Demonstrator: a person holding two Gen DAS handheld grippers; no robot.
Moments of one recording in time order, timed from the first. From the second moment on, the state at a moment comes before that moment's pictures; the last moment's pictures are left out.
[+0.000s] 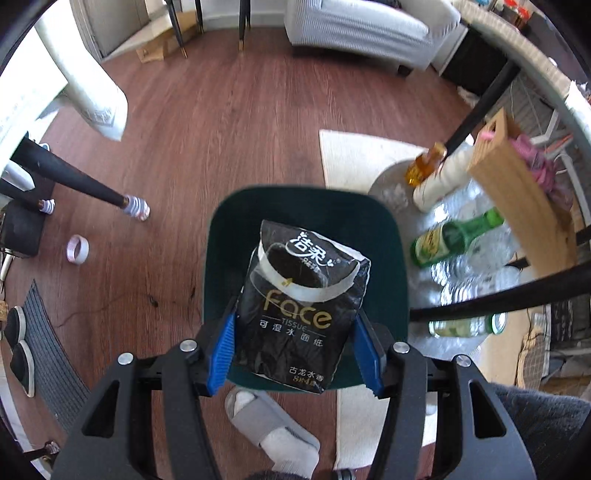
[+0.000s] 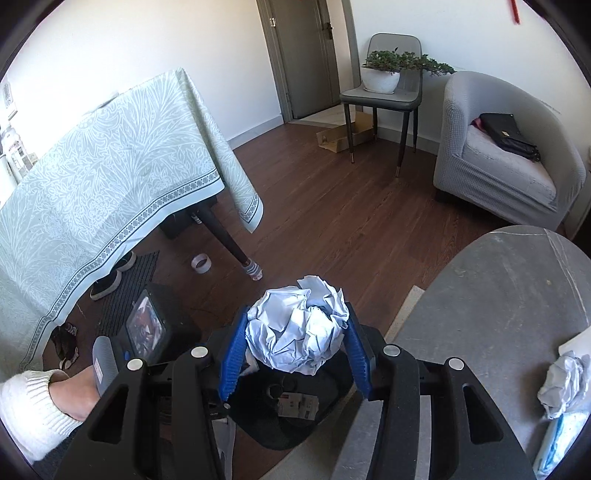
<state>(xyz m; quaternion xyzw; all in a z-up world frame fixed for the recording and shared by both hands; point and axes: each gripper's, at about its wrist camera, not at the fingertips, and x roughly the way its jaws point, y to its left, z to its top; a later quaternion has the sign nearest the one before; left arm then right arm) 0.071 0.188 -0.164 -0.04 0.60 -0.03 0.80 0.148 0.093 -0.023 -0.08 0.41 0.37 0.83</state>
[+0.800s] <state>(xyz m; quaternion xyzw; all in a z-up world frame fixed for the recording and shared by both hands) 0.046 0.220 -0.139 -0.07 0.58 -0.03 0.81 0.165 0.177 -0.124 -0.13 0.50 0.35 0.78</state>
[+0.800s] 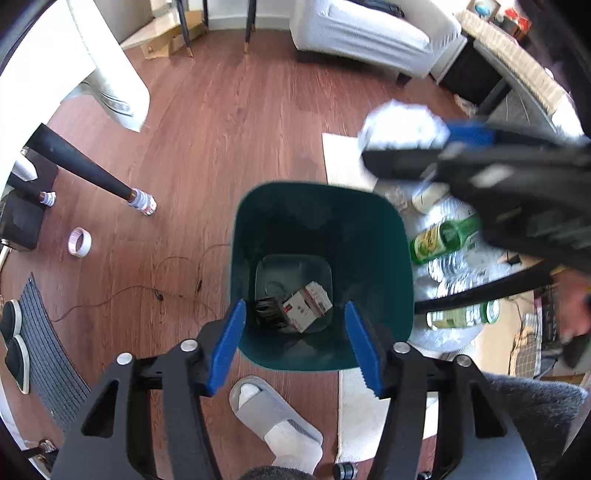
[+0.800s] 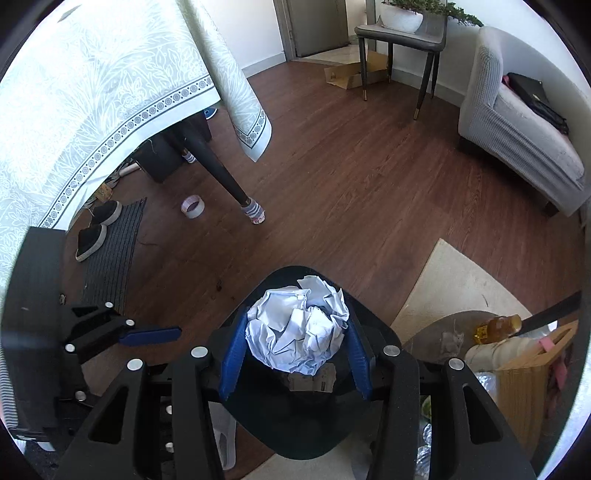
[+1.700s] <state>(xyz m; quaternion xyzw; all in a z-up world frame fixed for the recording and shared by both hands) 0.039 0.231 -0.010 -0.13 0.40 -0.01 0.91 0.137 0.215 -0.215 -0.23 0.59 0.34 0.70</state>
